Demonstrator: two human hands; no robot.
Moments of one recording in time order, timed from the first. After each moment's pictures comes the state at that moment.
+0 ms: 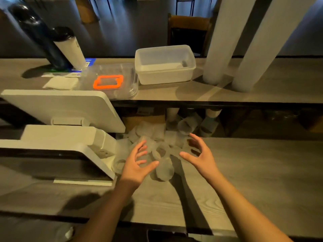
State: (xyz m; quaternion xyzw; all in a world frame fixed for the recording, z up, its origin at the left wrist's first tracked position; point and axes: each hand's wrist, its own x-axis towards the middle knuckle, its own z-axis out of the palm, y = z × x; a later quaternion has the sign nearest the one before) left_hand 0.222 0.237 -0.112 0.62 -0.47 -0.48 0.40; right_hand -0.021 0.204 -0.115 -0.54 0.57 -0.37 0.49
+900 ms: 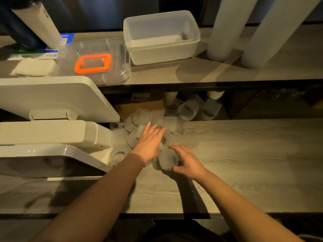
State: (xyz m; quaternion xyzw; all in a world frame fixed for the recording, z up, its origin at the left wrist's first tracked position) left_hand 0.207 0.142 -0.171 0.52 -0.84 -0.14 -0.04; right_hand 0.012 0.205 -0.204 -0.71 0.54 -0.12 0.42
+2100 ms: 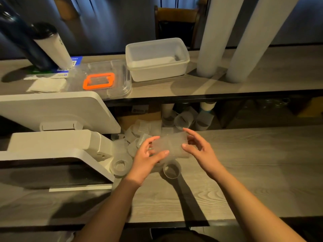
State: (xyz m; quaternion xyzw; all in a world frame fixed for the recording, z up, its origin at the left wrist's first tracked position) left_hand 0.201 0.216 -0.089 0.54 -0.43 -0.61 0.39; right_hand -0.011 0.207 -0.100 -0.52 0.54 -0.39 0.52
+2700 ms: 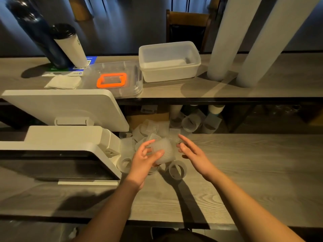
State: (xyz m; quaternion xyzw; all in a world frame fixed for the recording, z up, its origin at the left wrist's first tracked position) left_hand 0.222 0.230 -0.088 0.56 -0.33 -0.62 0.44; right_hand 0.019 0.203 -0.113 -0.52 0.54 -0.30 0.59
